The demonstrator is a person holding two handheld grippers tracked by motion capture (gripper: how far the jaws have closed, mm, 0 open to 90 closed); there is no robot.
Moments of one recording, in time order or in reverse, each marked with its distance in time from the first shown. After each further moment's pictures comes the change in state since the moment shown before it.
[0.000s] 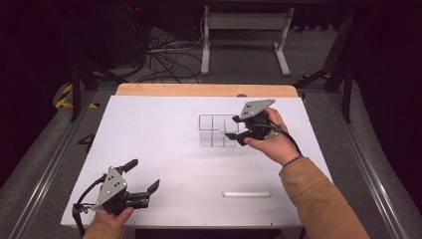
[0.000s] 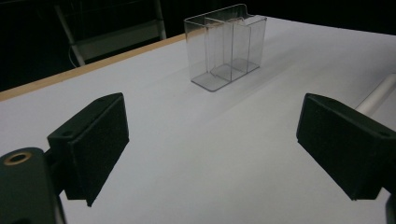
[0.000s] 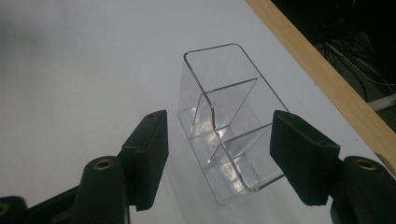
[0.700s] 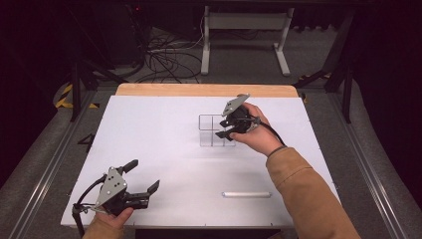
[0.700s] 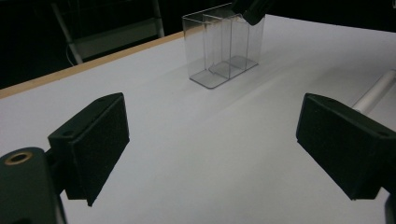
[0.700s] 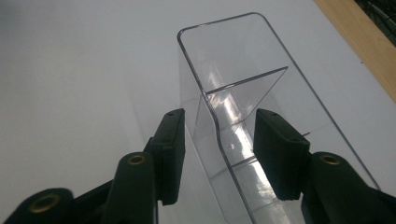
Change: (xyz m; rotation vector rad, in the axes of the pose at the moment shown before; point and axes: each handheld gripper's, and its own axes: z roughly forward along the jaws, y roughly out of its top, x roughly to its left) left arm 0.000 -0.001 0.000 0.008 -0.008 0.003; right arm -0.013 0.011 0.054 0.152 0.094 0.012
